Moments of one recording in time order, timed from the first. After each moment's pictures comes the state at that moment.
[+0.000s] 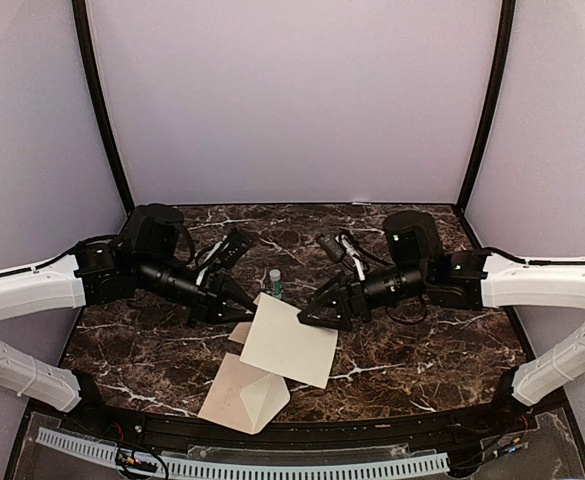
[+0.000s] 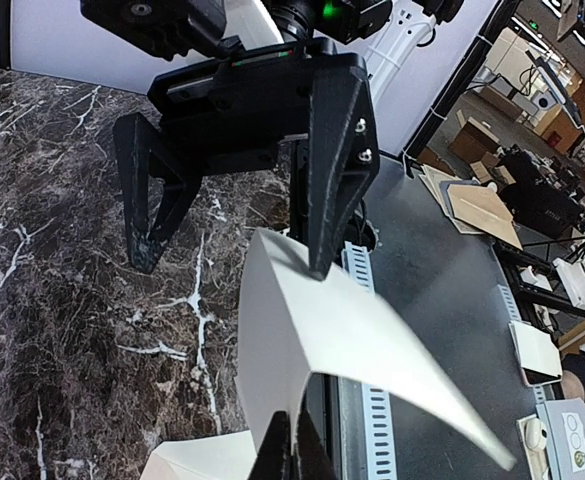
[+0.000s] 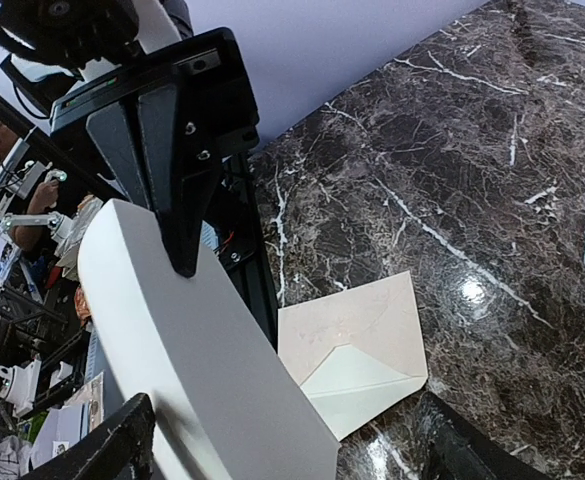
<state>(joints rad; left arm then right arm) -0.85 1.19 0.90 -0.24 0.77 -0.01 0.95 1.33 0.89 -0.01 -0.63 0.35</state>
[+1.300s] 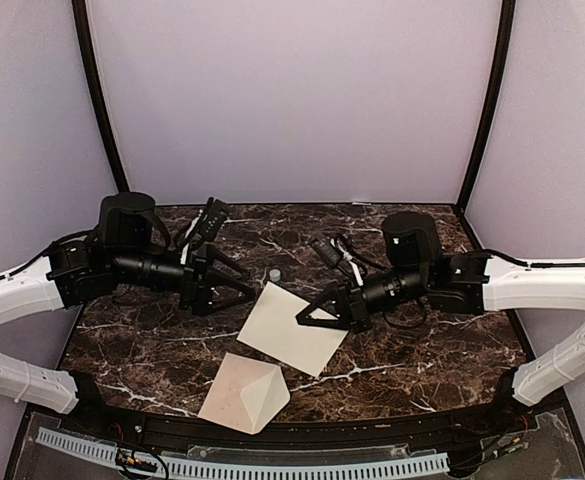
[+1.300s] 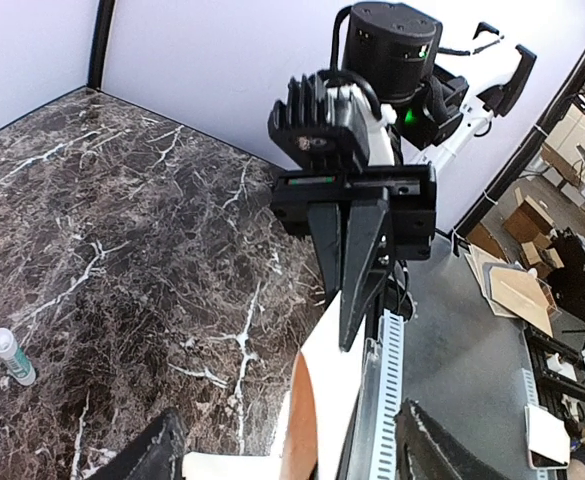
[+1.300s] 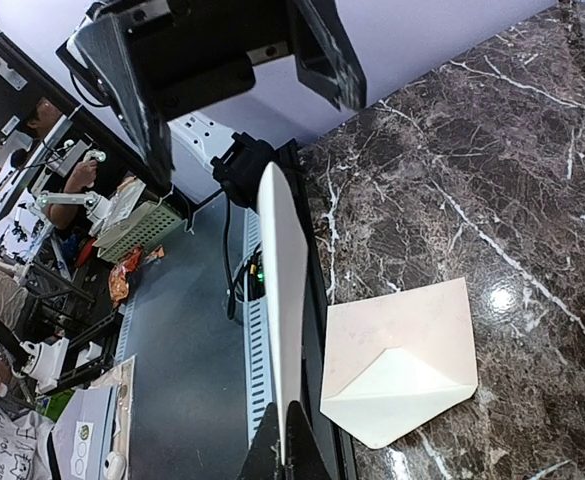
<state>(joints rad) -0.85 1.08 0.91 -0.22 0.58 -0.20 1.01 1.32 0.90 0.03 -0.70 0.37</state>
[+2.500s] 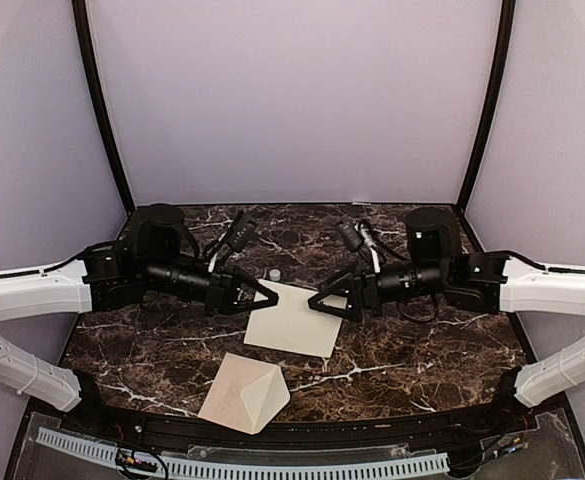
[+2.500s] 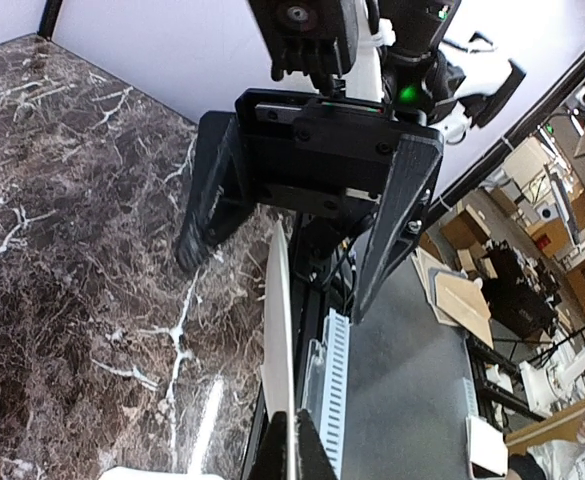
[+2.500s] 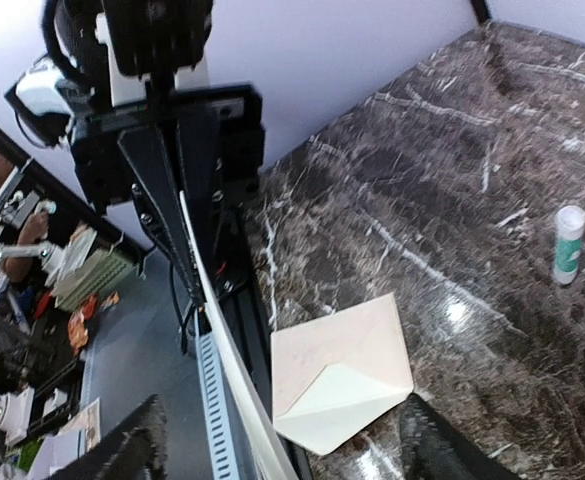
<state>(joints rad) -0.89 1.23 0.89 -0.06 0.68 -0.37 0.96 1.27 0.88 0.00 -0.58 0.37</state>
